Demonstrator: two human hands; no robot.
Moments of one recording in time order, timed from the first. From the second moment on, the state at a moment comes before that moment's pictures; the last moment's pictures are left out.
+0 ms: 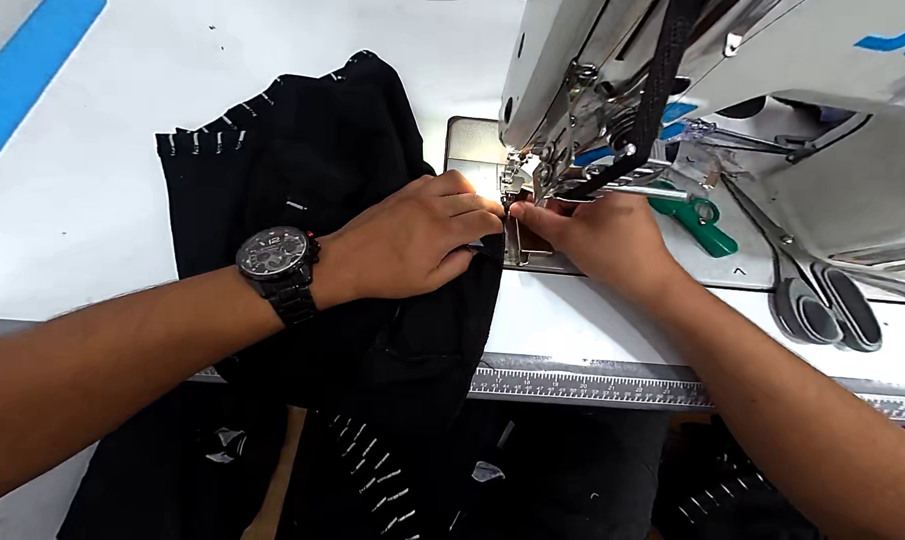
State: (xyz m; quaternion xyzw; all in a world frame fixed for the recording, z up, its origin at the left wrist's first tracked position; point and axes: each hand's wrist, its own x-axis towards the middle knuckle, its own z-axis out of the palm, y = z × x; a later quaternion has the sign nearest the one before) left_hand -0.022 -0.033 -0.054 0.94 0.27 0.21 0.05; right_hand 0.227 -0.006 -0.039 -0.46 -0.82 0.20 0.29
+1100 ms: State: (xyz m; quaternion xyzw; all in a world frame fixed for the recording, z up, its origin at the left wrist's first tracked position) left_hand -0.015 0.001 -0.054 0.92 0.27 0.27 0.03; right_hand 0.220 -0.008 -0.053 -0.47 -0.80 0.08 0.36
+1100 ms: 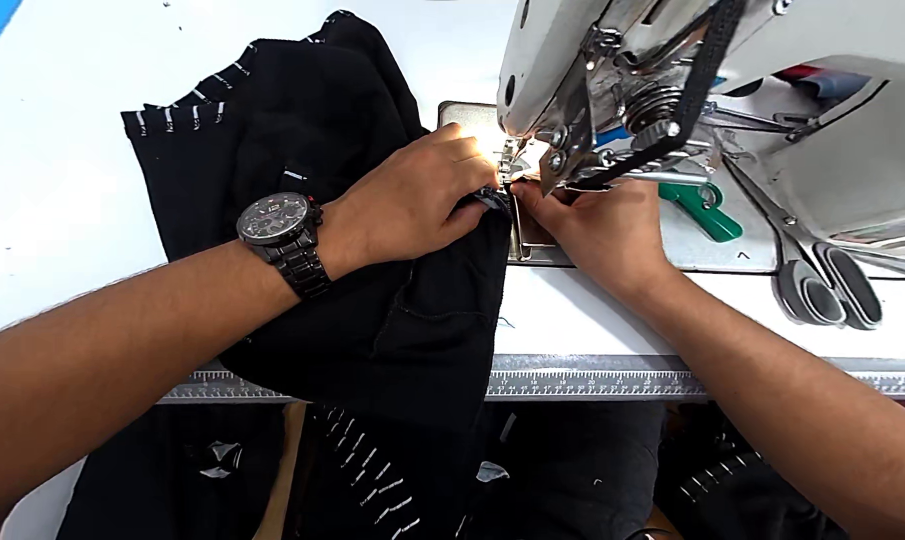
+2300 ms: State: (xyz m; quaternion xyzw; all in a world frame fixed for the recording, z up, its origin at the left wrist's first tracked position) left_hand -0.030 -0.012 -0.015 0.96 0.17 0.17 0.17; right_hand 0.219 -0.130 -0.065 -0.46 -0.82 0.07 0.32
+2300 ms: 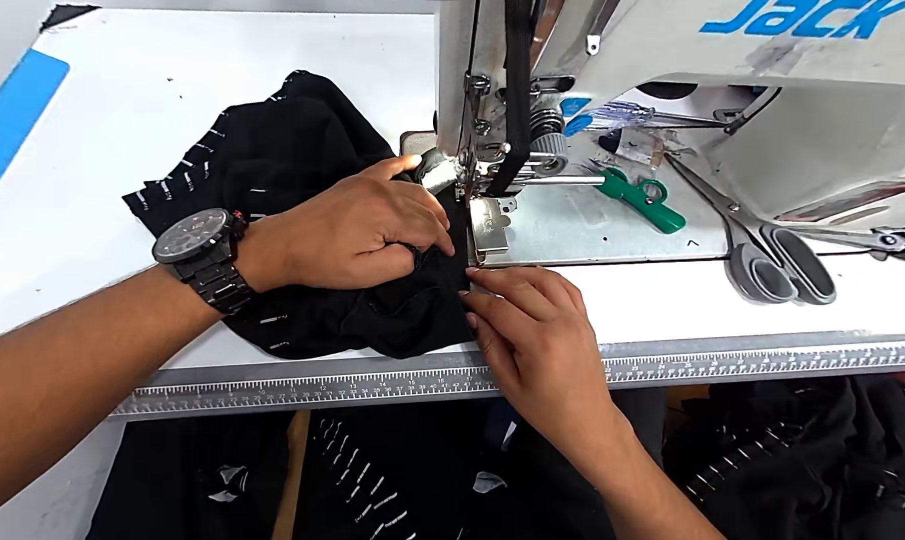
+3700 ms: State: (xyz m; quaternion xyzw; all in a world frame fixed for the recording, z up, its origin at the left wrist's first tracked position) left_hand -0.014 -0.167 0.002 0.96 0.27 0.04 -0.07; right_hand 0.090 -0.230 -0.073 -0.35 -0.86 0.14 0.35
